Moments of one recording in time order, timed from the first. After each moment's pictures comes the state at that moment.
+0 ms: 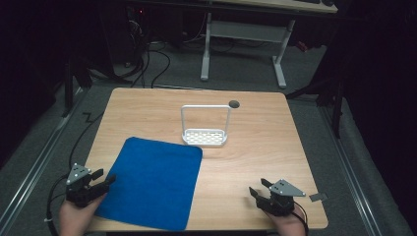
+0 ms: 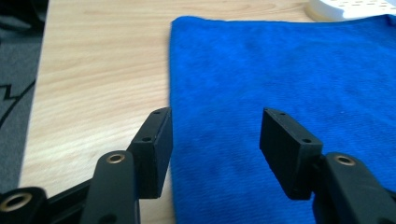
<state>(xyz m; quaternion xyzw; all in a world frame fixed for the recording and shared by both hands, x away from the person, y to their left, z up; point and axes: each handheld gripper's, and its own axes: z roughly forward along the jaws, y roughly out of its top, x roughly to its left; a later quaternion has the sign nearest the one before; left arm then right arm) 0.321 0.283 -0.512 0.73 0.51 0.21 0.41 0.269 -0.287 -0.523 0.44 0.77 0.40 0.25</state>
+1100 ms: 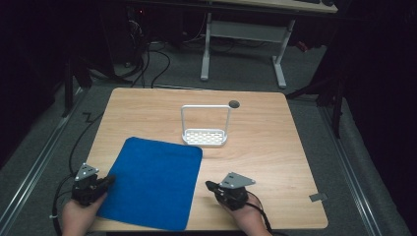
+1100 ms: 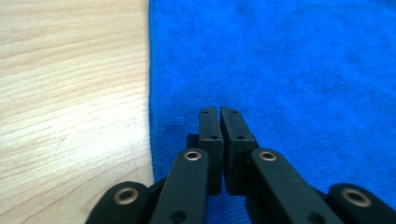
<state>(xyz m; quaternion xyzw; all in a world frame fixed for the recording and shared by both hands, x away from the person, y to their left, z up) 0.328 0.281 -0.522 0.76 0.51 0.16 0.37 0.299 -0.156 -0.509 0.32 0.82 0.45 0.15</state>
